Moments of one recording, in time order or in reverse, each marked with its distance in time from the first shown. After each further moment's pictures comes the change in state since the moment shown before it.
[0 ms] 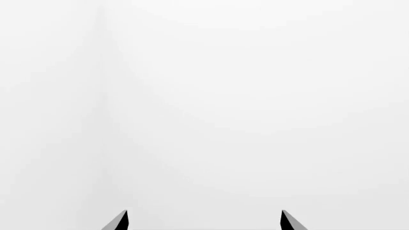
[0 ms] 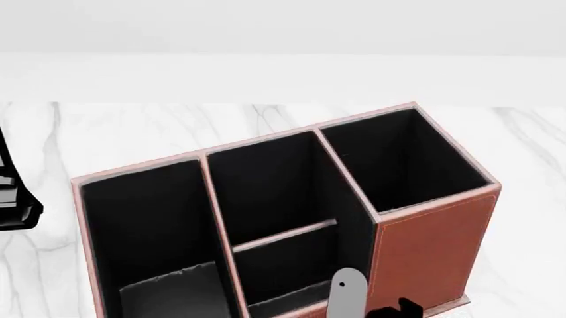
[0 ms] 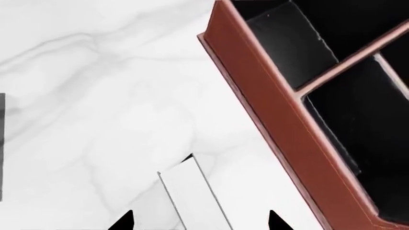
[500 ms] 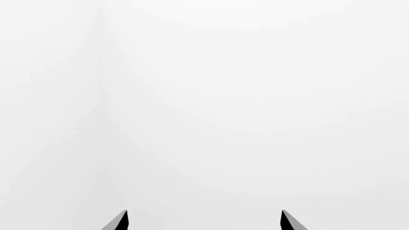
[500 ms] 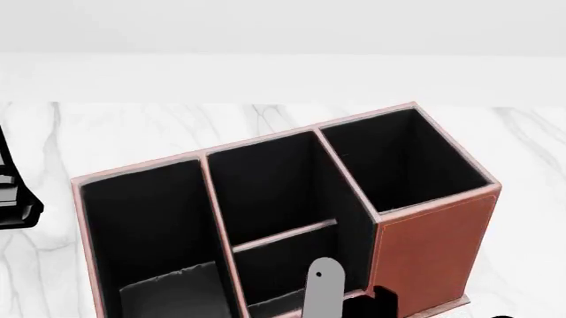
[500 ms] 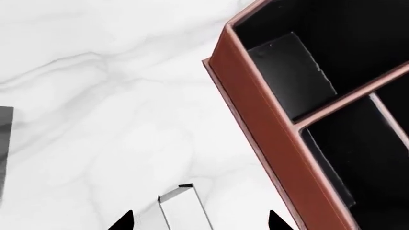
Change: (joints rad) left arm -0.005 0.007 -0.003 0.000 0.007 -0.005 0.009; right arm 0.026 -0.053 0.010 0.003 -0.003 -0.018 -0.022
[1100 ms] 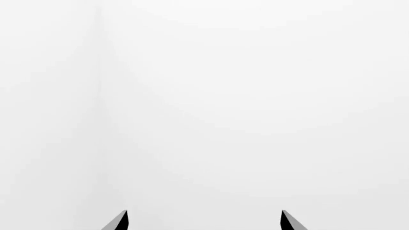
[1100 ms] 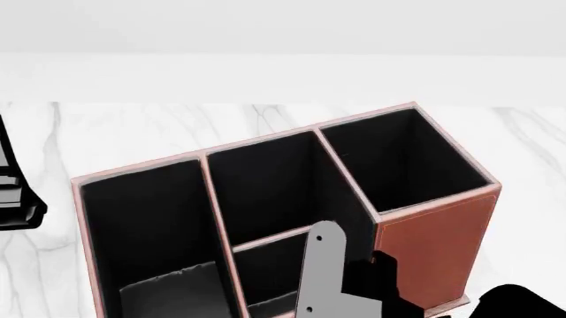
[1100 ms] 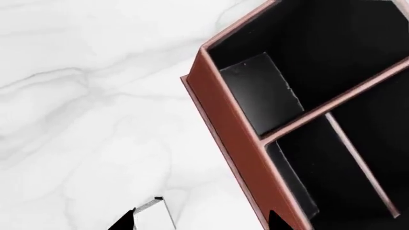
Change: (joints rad) left arm 0.001 0.009 0.004 -0.001 0.013 0.000 0.012; right arm 0.060 -0.027 0.042 0.022 -0.002 0.007 -0.016
